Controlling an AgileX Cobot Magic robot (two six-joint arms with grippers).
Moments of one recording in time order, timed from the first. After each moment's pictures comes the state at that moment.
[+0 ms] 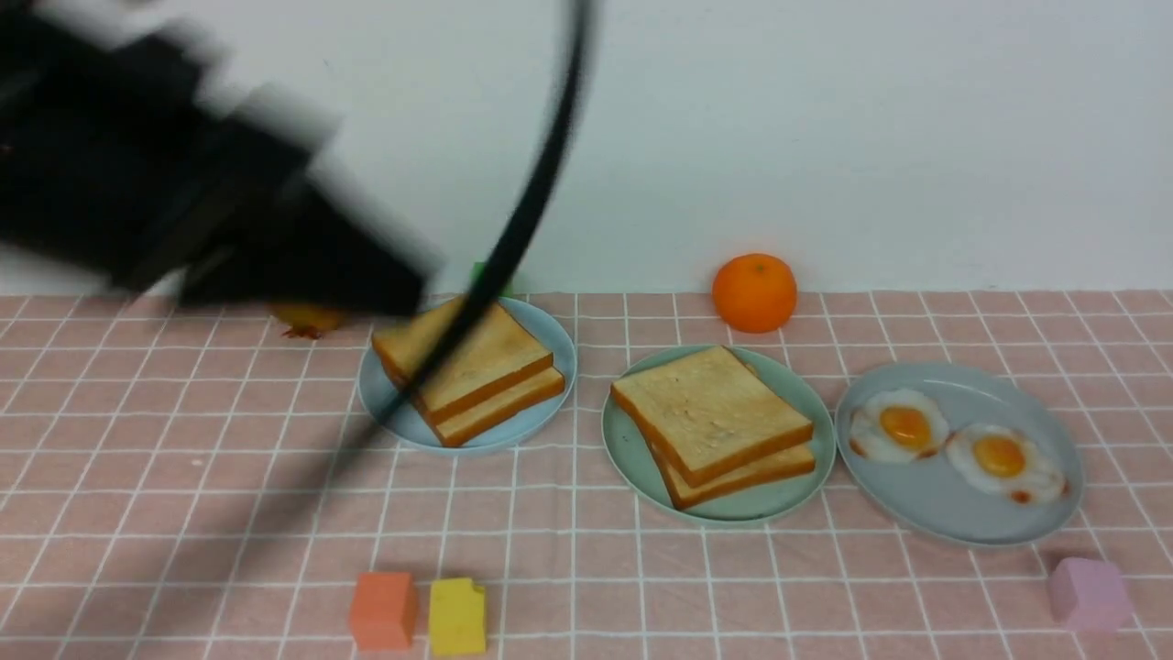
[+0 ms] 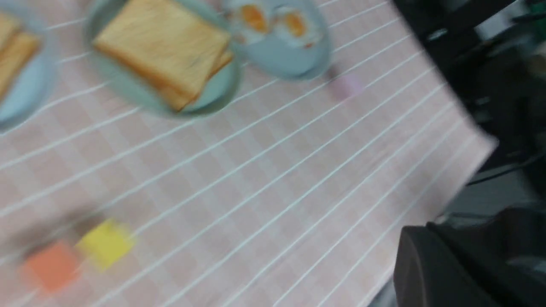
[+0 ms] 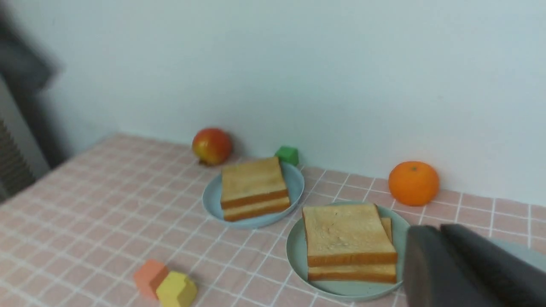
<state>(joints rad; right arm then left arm) 0.54 0.19 -0.56 -0.07 0.53 0.15 -0.27 1.02 -1.25 -0.64 1.14 0.15</state>
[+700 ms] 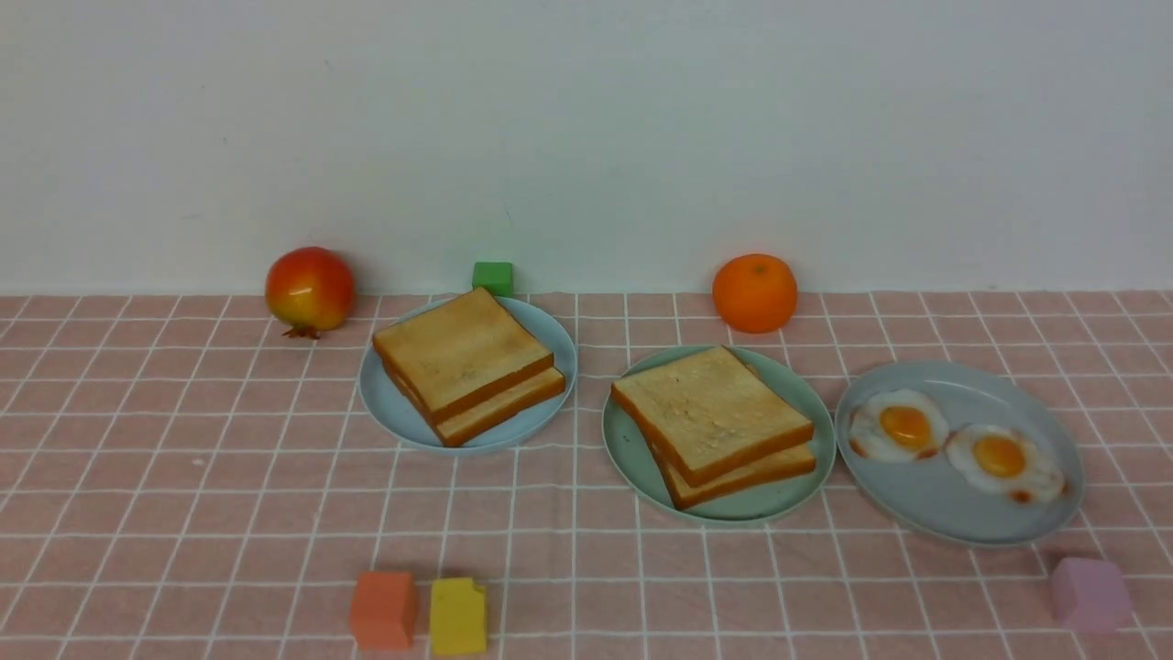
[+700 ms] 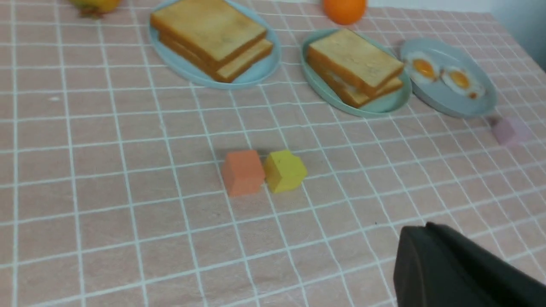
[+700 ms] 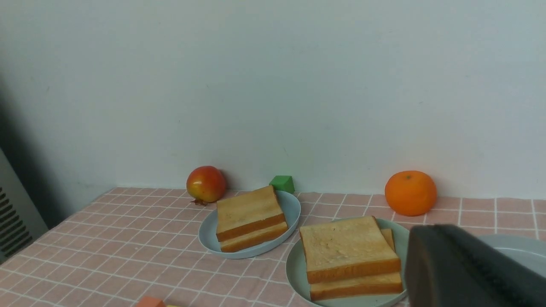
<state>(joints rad) 0.54 0.02 -0.36 -0.19 0.41 0.34 -0.27 0.21 -0.69 -0.26 0.97 -0.21</state>
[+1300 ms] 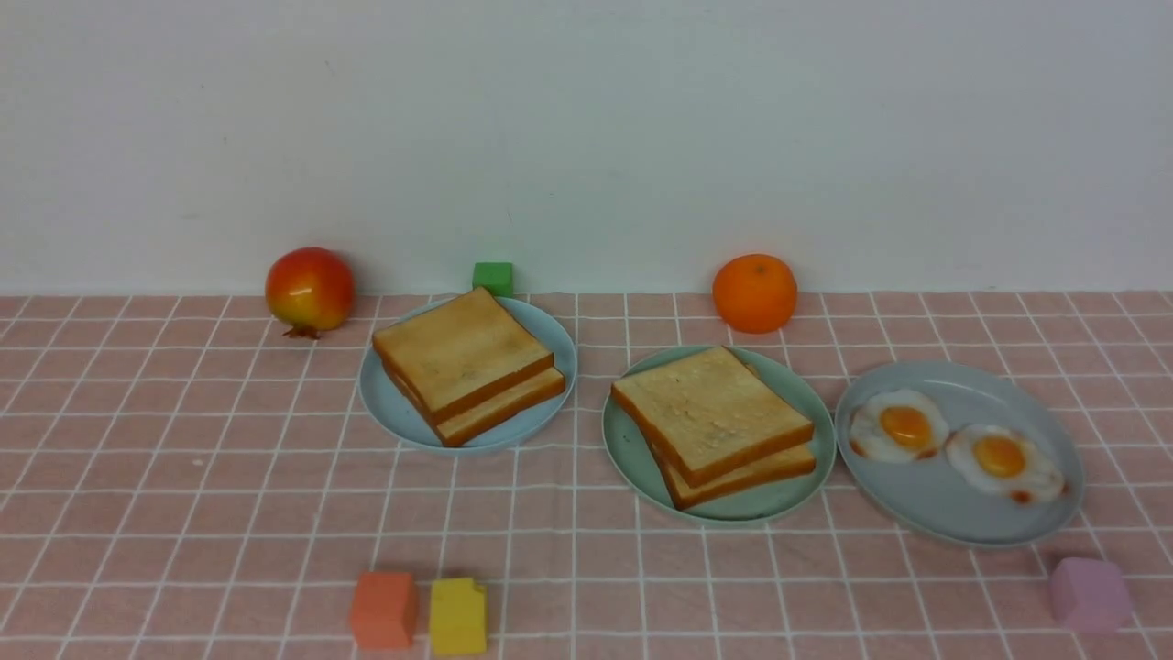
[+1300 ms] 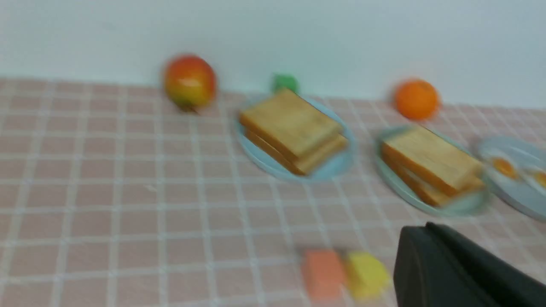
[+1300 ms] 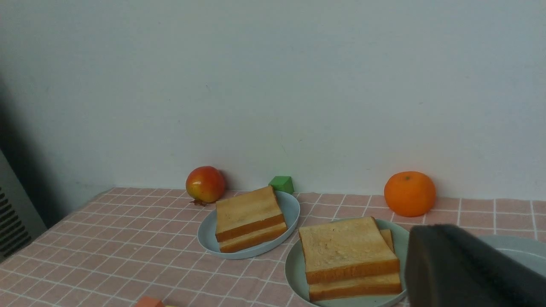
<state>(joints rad) 0.54 0.02 -0.36 -0.20 0.41 0.34 -0.26 0.21 -0.55 0.02 0.64 -0.30</state>
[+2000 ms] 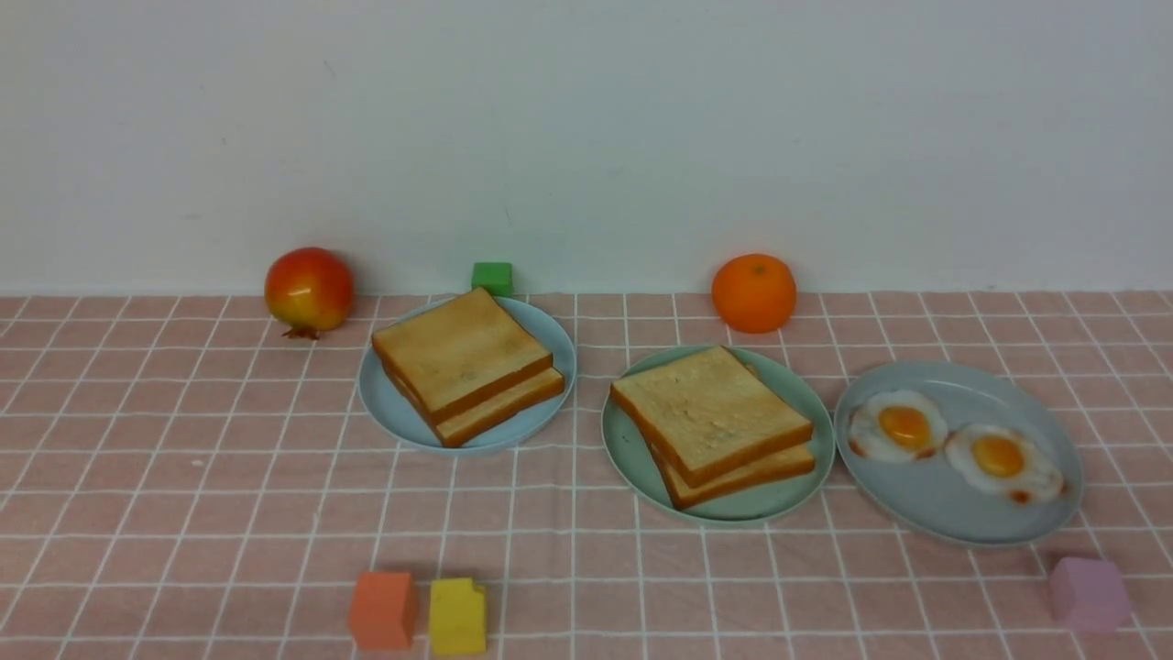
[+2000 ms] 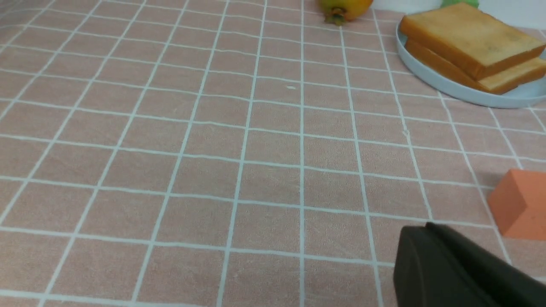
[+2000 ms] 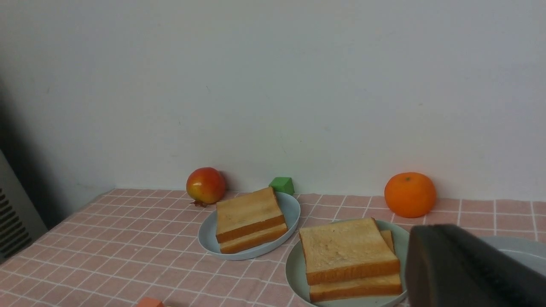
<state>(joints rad) 0.54 0.01 -0.36 -0.20 0.40 0.34 -0.06 -0.01 0.02 0.12 0.36 -0.33</state>
